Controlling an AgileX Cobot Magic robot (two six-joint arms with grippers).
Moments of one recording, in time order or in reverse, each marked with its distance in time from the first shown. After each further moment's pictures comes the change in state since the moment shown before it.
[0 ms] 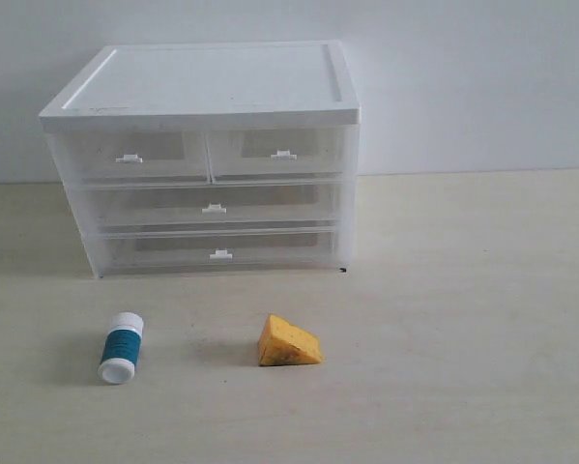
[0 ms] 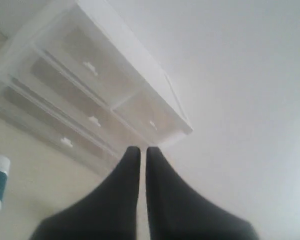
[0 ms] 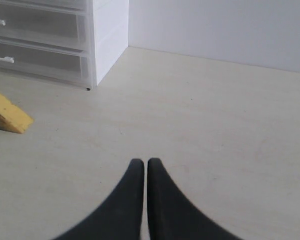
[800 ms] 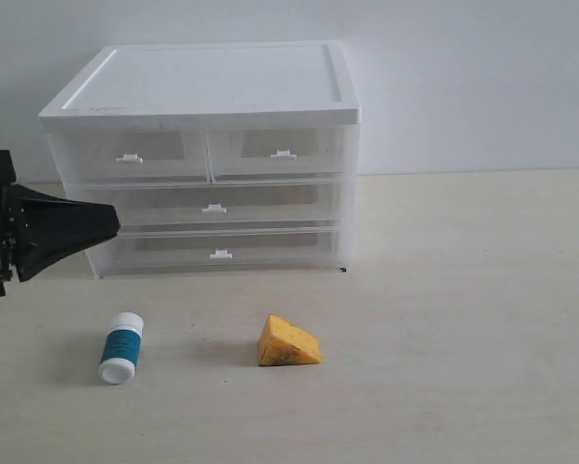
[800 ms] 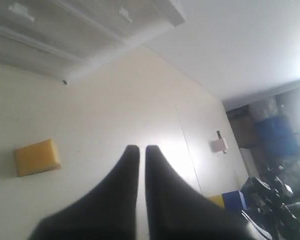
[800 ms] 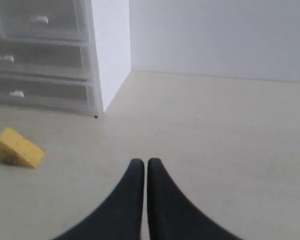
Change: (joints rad) left arm 0.000 1.097 -0.373 -0.358 0.578 0.724; right arm 0.000 0.000 0.000 0.088 -0.081 0.008
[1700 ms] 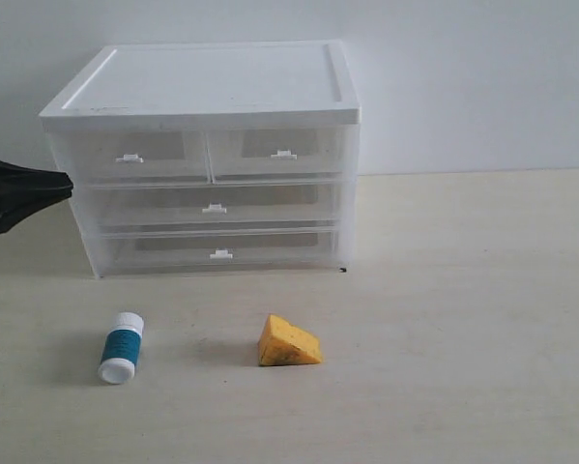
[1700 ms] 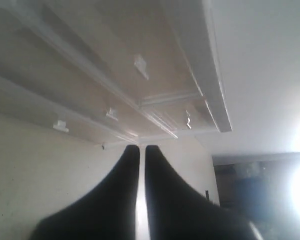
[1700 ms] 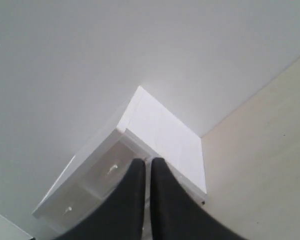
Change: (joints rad) left arm 0.218 0.382 -0.274 -0.003 0.090 -0.077; right arm 0.000 0.000 -0.013 0.473 -0.264 0.352
